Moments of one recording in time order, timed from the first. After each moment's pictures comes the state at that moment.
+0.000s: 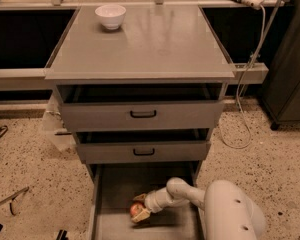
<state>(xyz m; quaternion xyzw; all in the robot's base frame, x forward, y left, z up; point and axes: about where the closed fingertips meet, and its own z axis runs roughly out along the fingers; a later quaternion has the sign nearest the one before) 0.542 0.056 0.136 -0.57 0.68 0.37 0.27</state>
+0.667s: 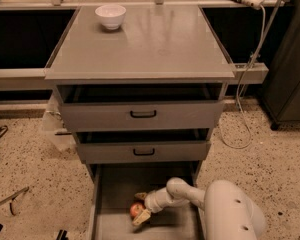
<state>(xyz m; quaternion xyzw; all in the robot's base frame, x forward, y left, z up) 0.542 0.056 0.136 -0.57 0.68 0.37 0.27</state>
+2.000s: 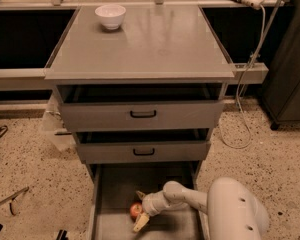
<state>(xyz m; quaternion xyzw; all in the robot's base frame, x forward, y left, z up) 0.533 0.065 0.135 -0.59 0.69 0.33 0.28</state>
